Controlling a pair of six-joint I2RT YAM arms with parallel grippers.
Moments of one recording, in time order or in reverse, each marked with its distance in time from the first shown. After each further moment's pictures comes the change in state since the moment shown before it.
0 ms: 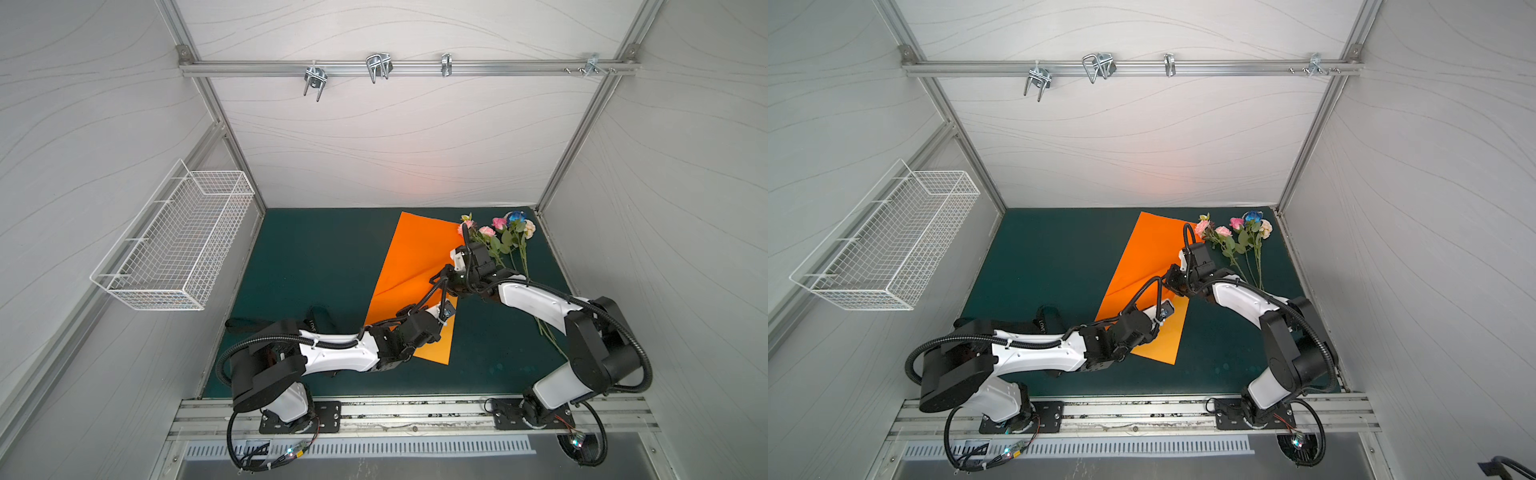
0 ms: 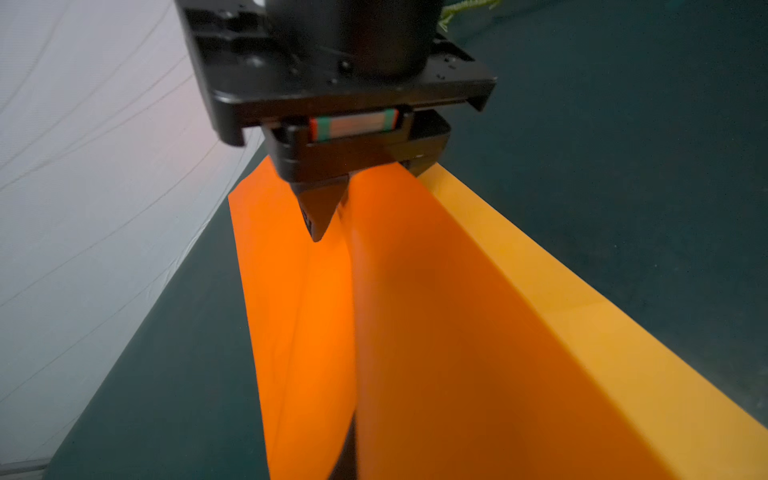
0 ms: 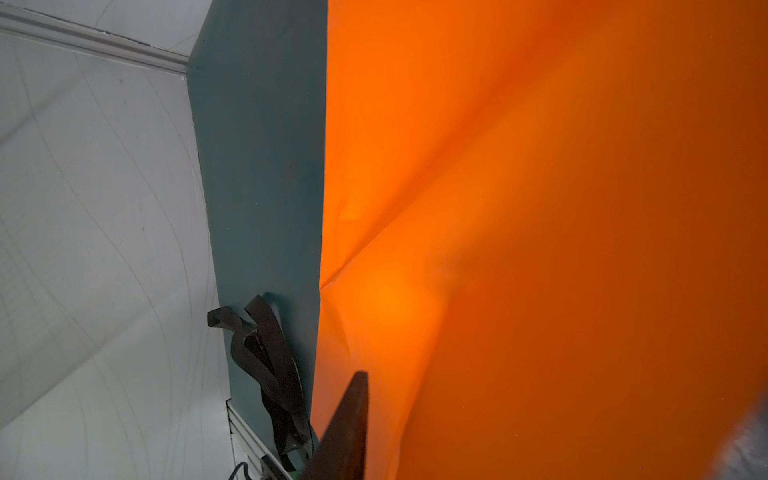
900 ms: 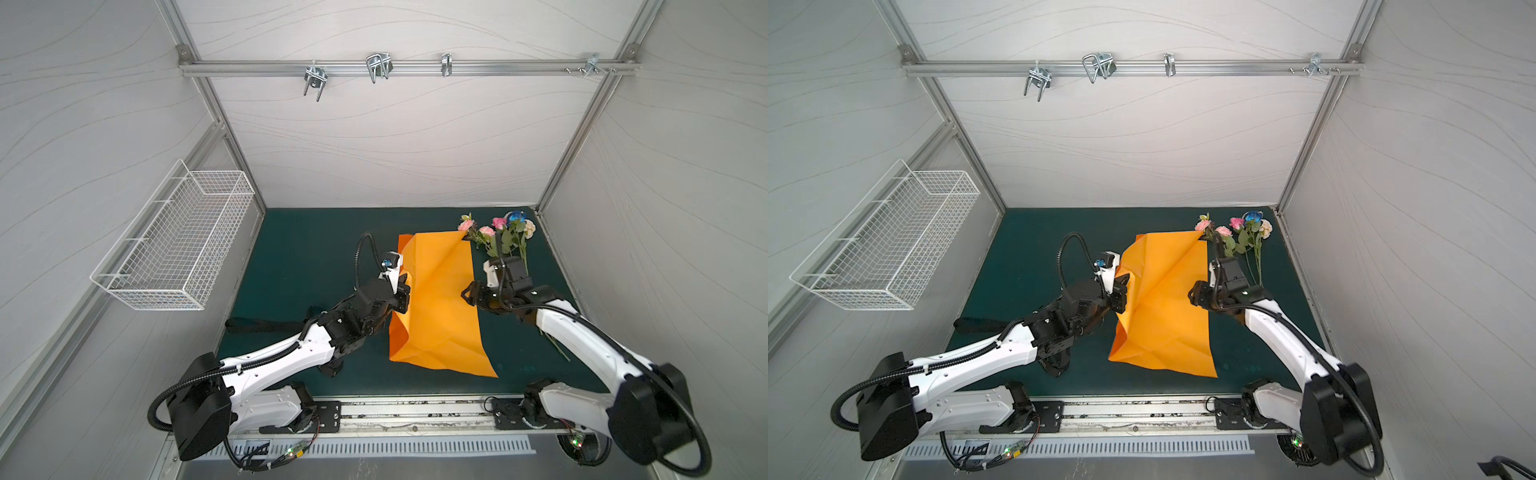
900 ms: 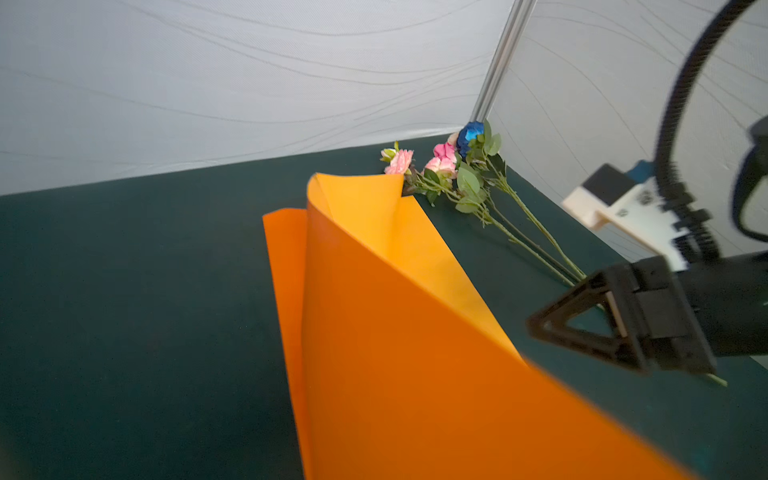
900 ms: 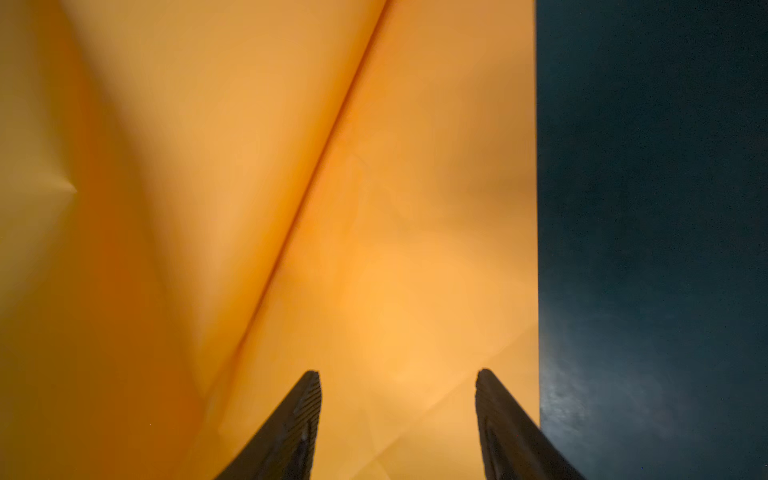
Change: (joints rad) left arm 0.253 -0.358 -0.034 -0.077 0.253 -0.600; right arm -0.056 -0.294 -0.148 -0.323 0.186 -0.240
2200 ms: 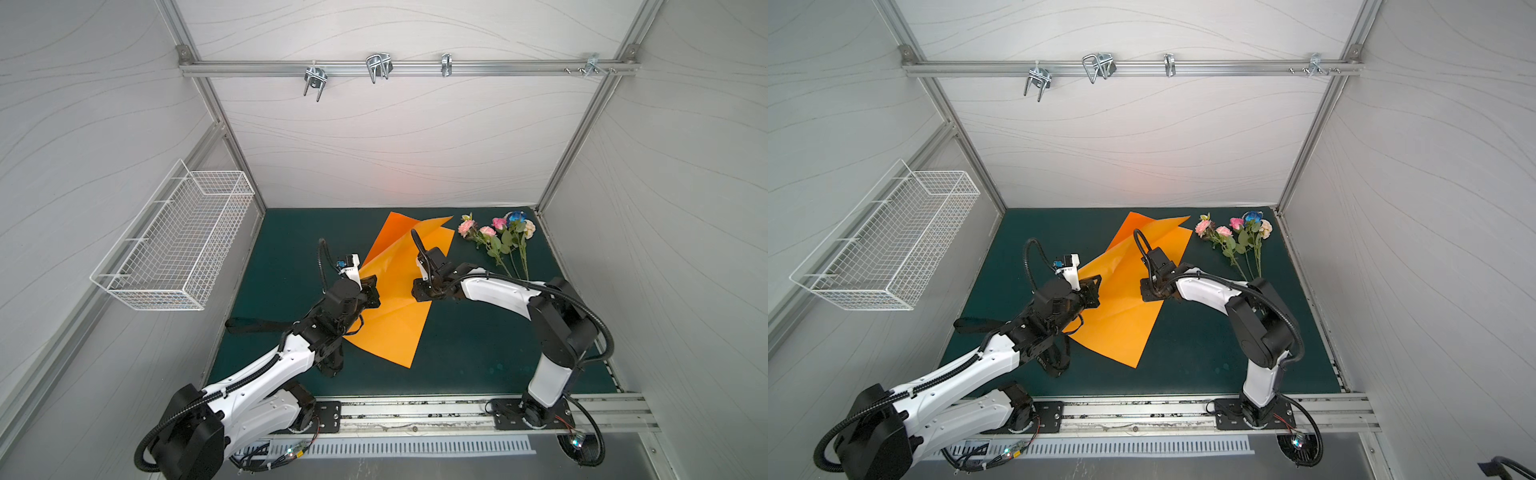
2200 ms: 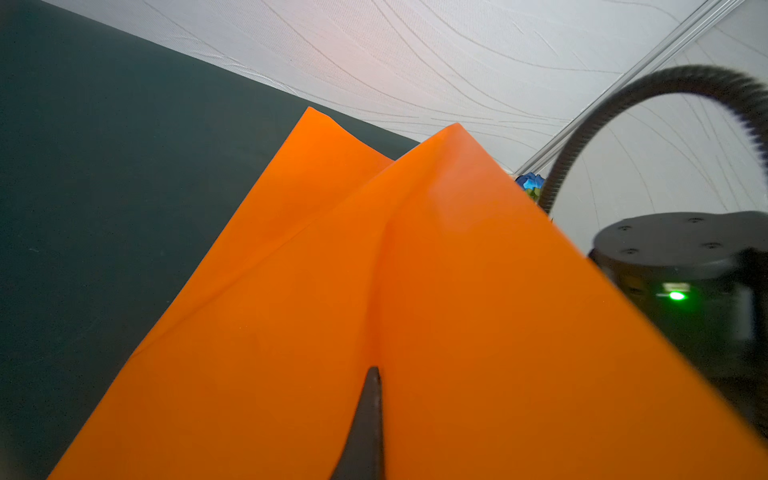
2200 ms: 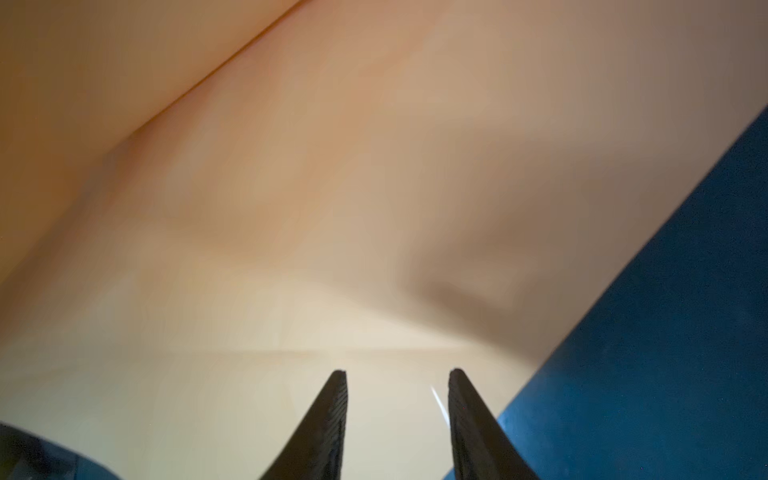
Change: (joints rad) left arm 0.264 -0.149 -0.152 -0.010 0.121 -0.311; right arm 0.306 0.585 0.401 0.127 0.158 -0.142
